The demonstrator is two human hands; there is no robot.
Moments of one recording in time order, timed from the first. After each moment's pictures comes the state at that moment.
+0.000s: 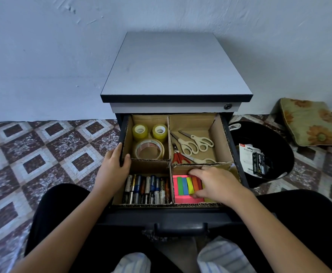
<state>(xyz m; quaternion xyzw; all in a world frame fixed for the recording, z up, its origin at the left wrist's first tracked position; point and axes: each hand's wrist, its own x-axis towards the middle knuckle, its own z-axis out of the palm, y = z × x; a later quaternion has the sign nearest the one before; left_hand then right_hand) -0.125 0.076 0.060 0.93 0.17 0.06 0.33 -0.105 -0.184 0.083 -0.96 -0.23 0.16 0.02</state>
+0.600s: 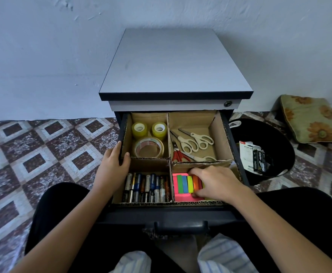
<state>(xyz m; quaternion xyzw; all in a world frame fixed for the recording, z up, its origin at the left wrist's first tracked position) -0.124 0.074 0.061 0.93 0.17 0.06 0.32 -0.101 -0.186 0.073 -0.96 -0.26 0.13 0.01</state>
